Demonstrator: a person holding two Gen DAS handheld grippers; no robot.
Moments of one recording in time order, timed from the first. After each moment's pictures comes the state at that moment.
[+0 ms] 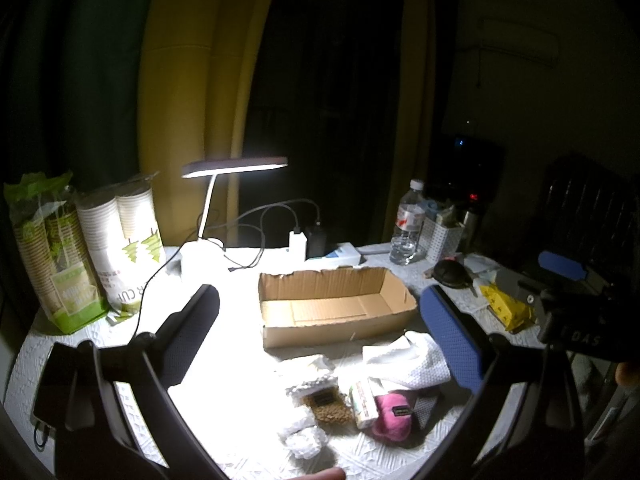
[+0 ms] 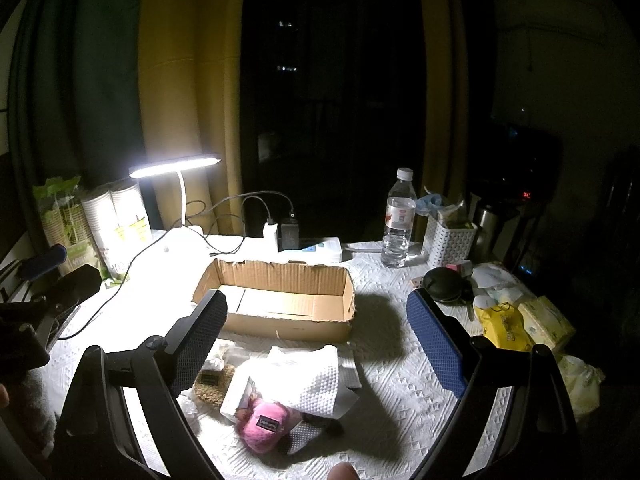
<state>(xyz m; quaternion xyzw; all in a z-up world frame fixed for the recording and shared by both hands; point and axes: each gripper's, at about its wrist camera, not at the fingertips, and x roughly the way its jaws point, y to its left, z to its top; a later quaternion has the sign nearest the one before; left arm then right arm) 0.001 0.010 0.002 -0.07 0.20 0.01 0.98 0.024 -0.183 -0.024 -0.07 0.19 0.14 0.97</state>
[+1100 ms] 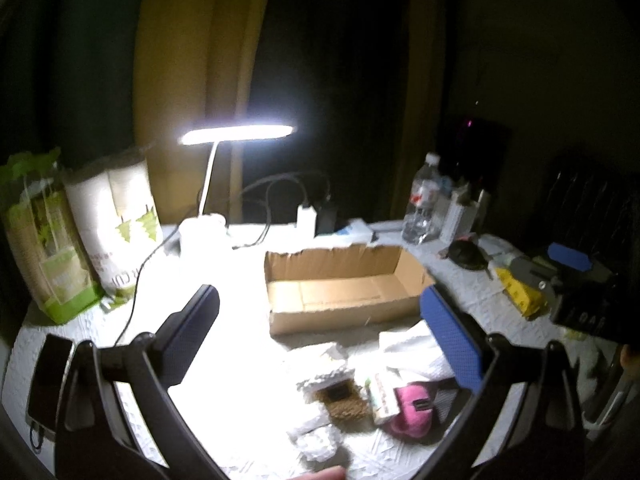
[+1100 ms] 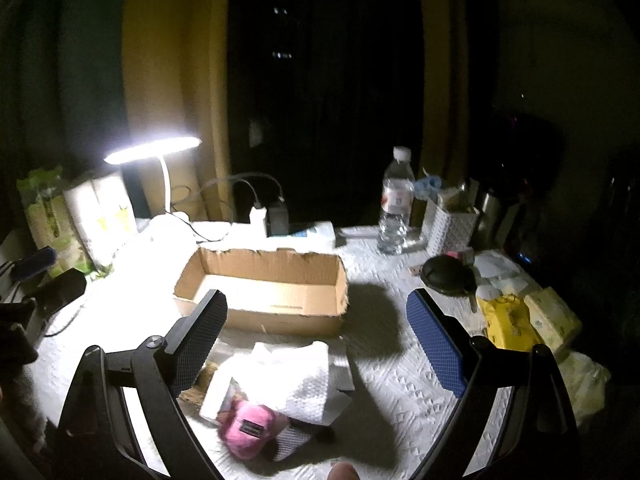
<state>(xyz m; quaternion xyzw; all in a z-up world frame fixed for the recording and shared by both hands) 0.017 0.015 -0.024 -0.08 0.24 0.02 0.97 0.057 -0.193 -0.055 -0.07 0.23 0.13 0.96</state>
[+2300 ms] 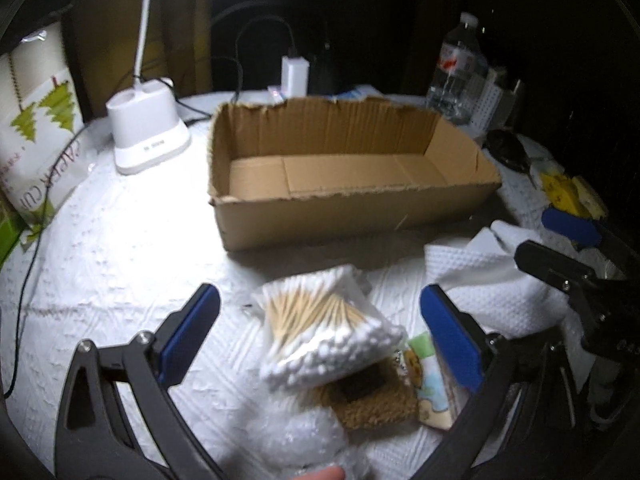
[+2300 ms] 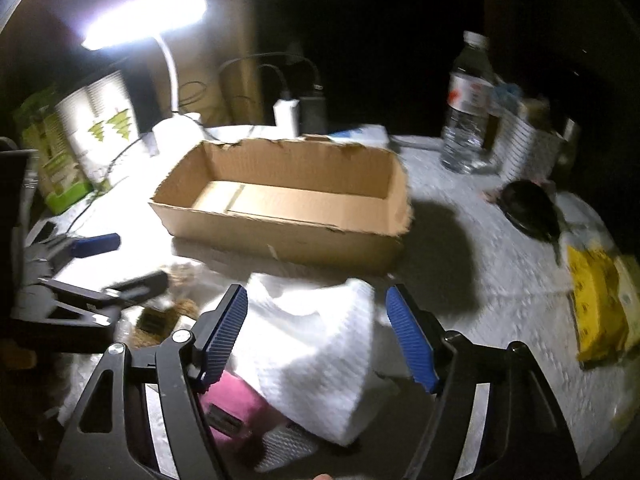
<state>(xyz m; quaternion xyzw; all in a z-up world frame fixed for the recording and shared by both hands) 0.135 0.007 -0.165 -0.08 0.43 -0.01 0.90 0.137 -0.159 -0.158 -0.11 0.35 0.22 0.90</state>
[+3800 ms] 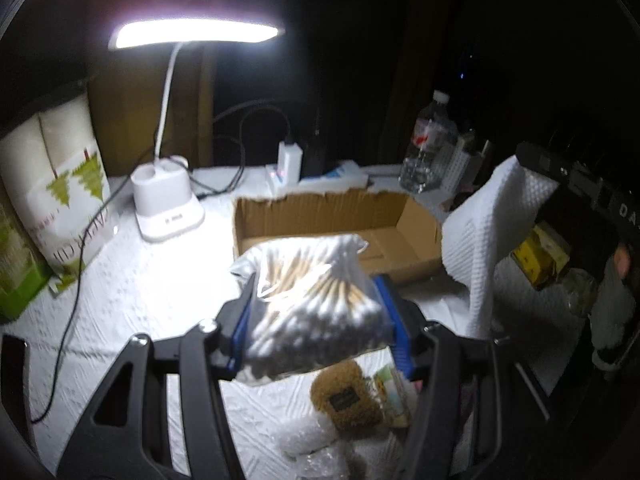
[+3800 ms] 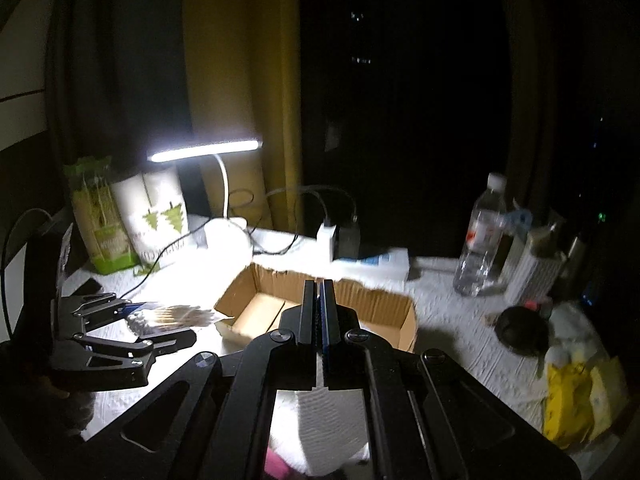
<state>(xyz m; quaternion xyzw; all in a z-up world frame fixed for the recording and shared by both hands) 0.102 0.030 -0.085 -0.09 0.34 -0.03 0.94 0.129 -0.158 -0.034 -0.09 0.21 0.28 0.93</state>
